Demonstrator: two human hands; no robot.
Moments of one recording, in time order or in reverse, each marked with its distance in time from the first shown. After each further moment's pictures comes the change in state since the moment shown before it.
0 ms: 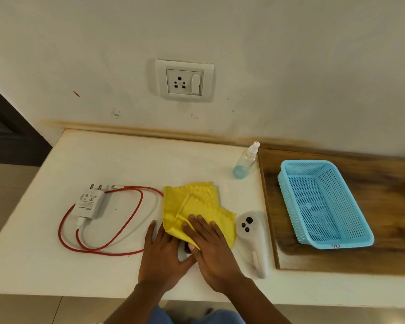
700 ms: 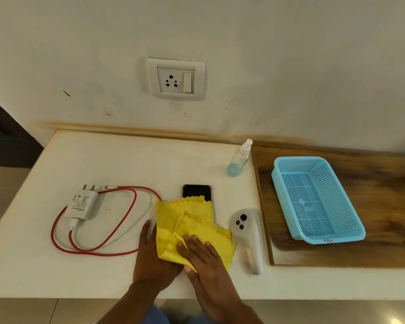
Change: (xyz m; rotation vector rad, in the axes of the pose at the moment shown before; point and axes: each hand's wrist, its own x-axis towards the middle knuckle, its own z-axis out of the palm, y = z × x) left_hand -0.009 -0.003 -0.010 -0.123 -0.028 -0.225; right_hand -0.038 -0.017 0.009 0.117 0.068 0.011
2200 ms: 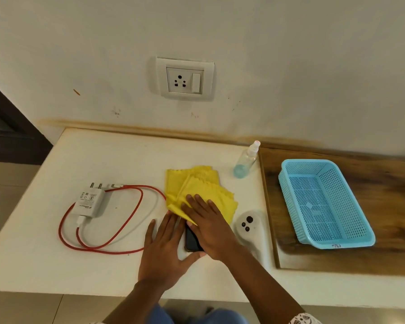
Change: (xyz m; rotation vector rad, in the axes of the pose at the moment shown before) left_hand 0.012 0.005 0.013 0.170 -0.090 0.137; right_hand 0.087 0.029 -0.024 -0.287 -0.066 -0.117
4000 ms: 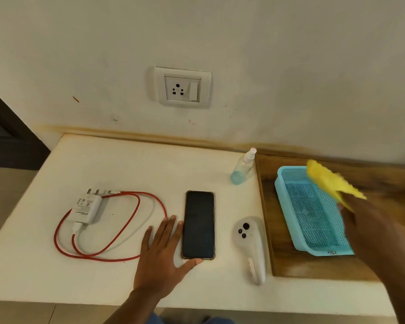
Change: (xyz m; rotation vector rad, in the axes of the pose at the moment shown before) left_hand -0.001 0.004 -0.007 0.014 0.003 -0.024; right_hand -0.121 0.099 -0.194 -0.287 0.277 0.654
